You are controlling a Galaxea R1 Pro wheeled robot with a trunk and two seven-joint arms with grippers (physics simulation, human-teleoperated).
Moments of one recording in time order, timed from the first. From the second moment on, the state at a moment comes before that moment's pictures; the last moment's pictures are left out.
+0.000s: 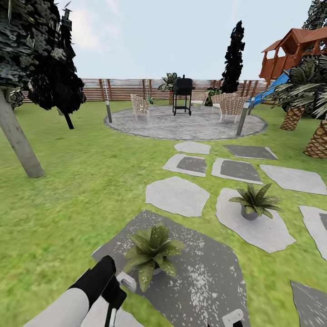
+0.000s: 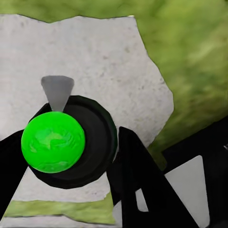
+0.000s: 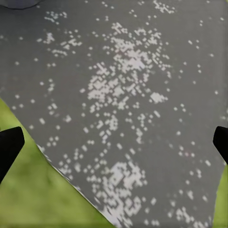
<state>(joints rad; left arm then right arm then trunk) -0.64 -0.04 -0.09 -0.47 -0.71 0.88 -0.73 -0.35 -0.01 -0.38 -0.11 0.67 -0.47 0.02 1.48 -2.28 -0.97</state>
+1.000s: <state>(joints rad) -0.64 -0.03 -0.15 -0.45 -0.71 0.91 -0.82 -0.35 0.00 -0.38 -0.11 0.67 -0.47 0.02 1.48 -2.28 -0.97</state>
